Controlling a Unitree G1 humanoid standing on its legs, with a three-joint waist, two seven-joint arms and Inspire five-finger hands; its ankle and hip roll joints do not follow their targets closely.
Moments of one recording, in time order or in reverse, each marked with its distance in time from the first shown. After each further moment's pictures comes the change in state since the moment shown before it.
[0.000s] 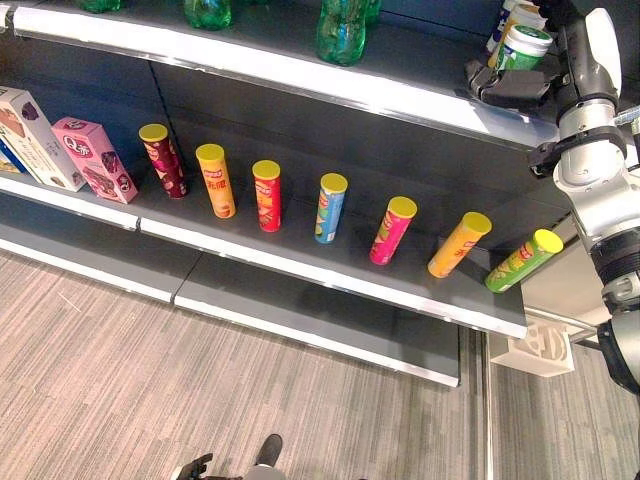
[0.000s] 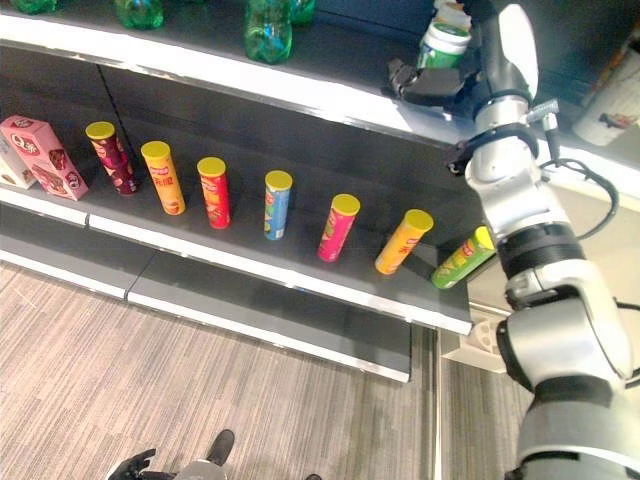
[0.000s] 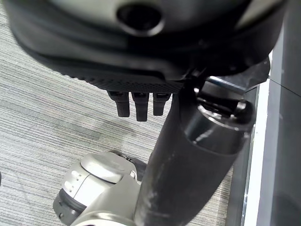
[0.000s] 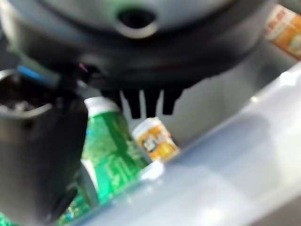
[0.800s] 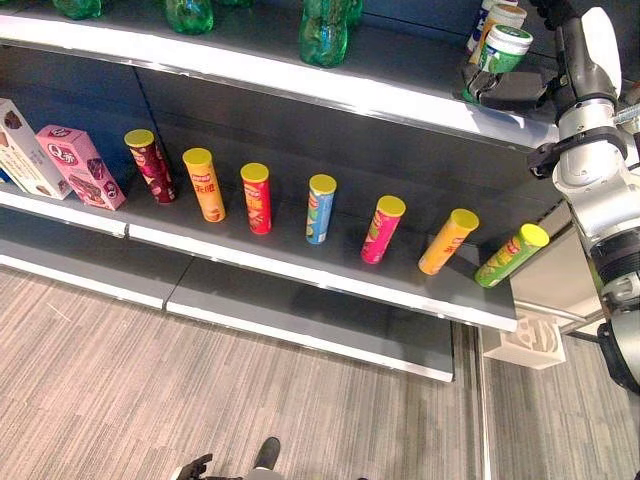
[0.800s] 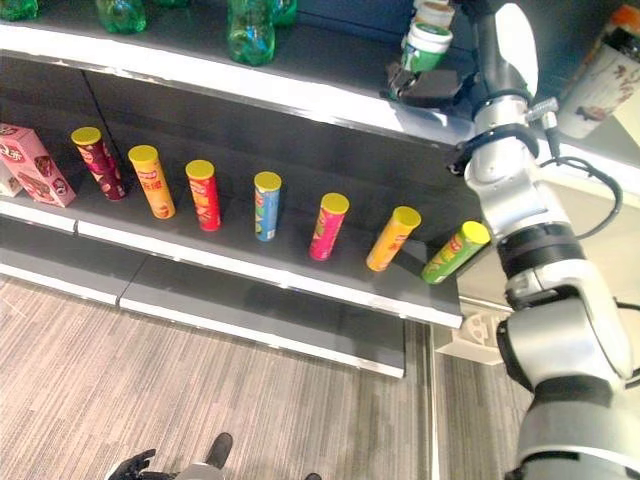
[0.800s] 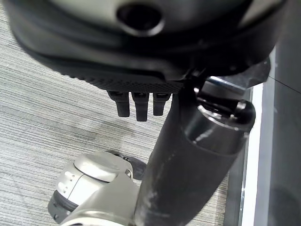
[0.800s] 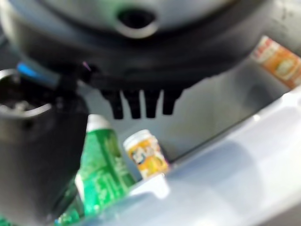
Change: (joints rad) left arm 0.001 0.000 0.001 0.005 0.000 0.000 0.002; right arm 0.000 0.000 0.000 0.000 -0.049 0.000 -0.001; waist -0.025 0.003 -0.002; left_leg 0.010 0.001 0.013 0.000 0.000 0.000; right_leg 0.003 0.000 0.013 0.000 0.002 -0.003
